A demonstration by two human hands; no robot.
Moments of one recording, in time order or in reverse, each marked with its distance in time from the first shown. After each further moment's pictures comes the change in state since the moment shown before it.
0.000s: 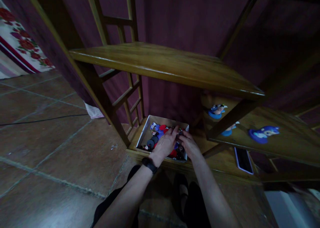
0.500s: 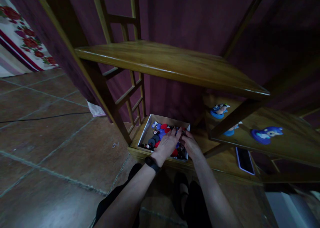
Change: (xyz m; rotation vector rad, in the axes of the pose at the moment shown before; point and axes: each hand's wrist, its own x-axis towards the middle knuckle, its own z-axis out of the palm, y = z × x) left_hand -0.003 0.001 0.003 0.192 -0.017 0.114; right_hand 0.000 0.002 0.000 0.006 0.024 0.036
